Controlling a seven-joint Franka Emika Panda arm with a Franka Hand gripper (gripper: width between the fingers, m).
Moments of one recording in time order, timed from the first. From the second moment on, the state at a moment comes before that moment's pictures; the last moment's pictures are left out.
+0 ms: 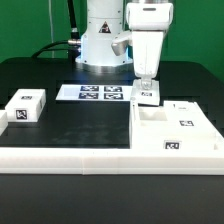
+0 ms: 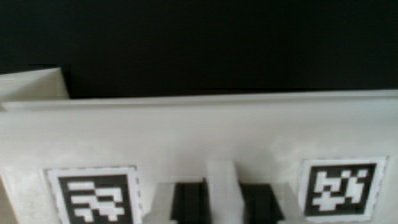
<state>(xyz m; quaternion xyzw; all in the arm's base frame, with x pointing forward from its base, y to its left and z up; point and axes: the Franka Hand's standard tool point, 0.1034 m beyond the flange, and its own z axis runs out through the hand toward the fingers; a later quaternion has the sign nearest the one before) 0.446 0.066 0.062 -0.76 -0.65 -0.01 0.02</state>
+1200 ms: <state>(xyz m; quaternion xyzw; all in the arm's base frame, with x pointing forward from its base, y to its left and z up) 0.460 0.069 0.057 -0.76 -0.64 -0.01 0.02</state>
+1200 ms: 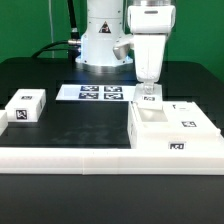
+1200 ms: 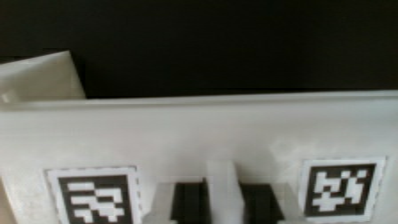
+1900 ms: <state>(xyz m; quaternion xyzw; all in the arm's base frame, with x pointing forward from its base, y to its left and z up) 0.475 0.067 0.057 -0.74 -0.67 -0.01 0.02</state>
